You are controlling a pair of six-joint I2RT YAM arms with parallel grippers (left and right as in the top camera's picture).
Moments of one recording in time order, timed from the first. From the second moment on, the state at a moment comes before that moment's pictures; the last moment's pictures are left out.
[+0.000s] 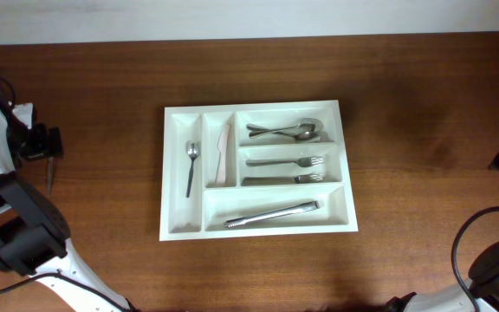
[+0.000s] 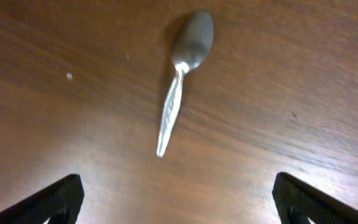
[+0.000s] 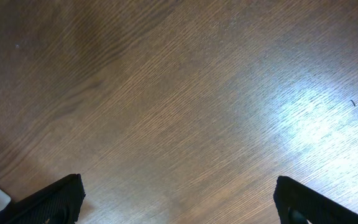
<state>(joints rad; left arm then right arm) 0.53 2.17 1.92 -1.22 -0.09 0.26 -0.78 1.79 1.68 -1.32 -0.06 -0.05</state>
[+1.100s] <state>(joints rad) 0.56 2.17 1.68 -0.87 -0.05 0.38 -0.78 1.79 1.68 -1.32 -0.06 -0.05</state>
